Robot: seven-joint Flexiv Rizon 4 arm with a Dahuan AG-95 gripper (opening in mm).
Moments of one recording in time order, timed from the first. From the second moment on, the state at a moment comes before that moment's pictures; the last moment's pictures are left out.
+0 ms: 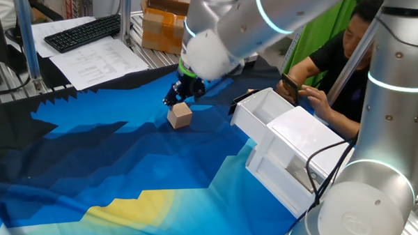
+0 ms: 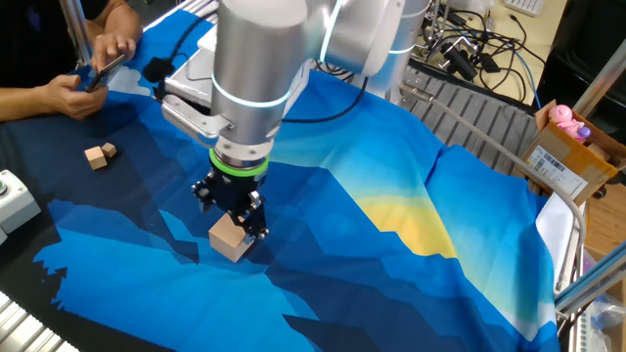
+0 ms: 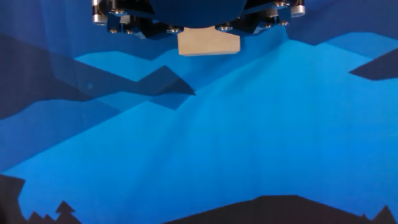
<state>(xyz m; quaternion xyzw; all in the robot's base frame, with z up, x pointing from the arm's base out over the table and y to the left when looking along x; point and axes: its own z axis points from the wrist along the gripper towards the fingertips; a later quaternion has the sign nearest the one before) 0.590 -0.046 0.043 0.04 1.00 -0.03 0.09</state>
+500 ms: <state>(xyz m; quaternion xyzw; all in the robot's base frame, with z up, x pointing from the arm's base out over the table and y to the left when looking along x) 0.586 -0.046 0.042 0.02 1.00 -0.02 0.08</state>
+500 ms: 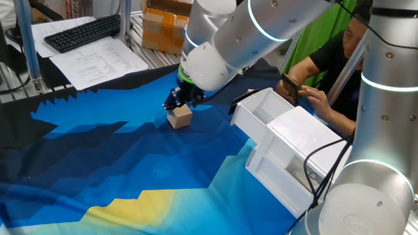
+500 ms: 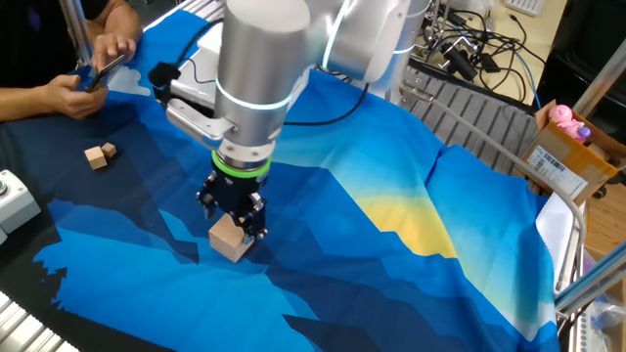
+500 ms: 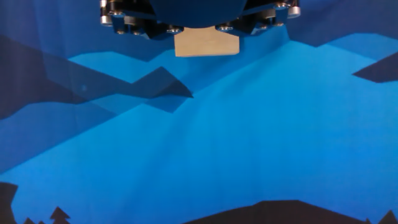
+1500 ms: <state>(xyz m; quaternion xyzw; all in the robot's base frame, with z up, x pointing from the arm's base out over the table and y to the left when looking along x) 0.595 -0.034 0.141 0.02 1.00 0.01 0.02</state>
